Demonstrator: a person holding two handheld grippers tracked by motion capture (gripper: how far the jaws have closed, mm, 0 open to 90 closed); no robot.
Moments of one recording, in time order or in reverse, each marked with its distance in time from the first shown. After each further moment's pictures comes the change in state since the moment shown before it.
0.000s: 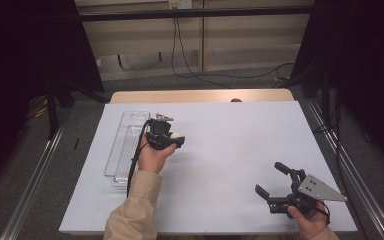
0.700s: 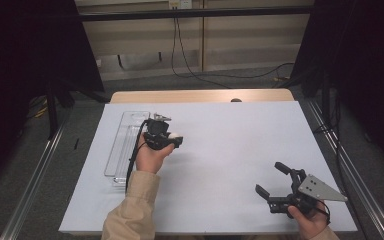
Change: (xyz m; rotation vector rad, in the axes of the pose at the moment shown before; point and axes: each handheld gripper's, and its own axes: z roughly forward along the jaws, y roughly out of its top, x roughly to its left) left arm 0.004 -0.001 -0.006 0.001 0.000 -0.005; right arm 0.000 0.000 0.000 -0.004 -0.001 0.002
